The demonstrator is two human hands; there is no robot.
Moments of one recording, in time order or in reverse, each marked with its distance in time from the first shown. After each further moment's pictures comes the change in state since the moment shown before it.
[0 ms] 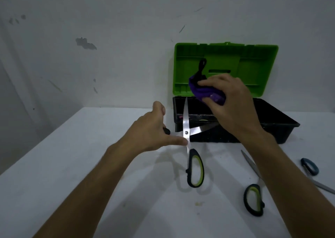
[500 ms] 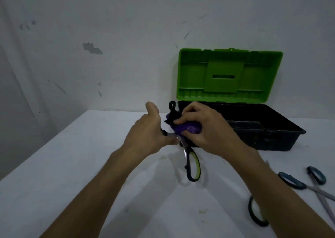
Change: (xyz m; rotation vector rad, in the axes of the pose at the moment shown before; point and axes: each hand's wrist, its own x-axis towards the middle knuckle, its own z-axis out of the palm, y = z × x) left_hand 0.001 -0.007 -0.001 -0.032 0.170 -0.081; right_hand -0.017 -0.020 0.035 0.160 -0.360 -0.109
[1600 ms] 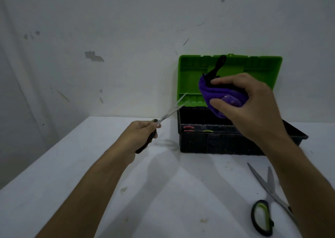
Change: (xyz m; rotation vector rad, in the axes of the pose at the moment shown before) left_hand 0.015 -0.024 -0.009 -0.677 -0.067 -0.377; right_hand -0.001 -0.008 -0.073 0.174 0.450 0.079
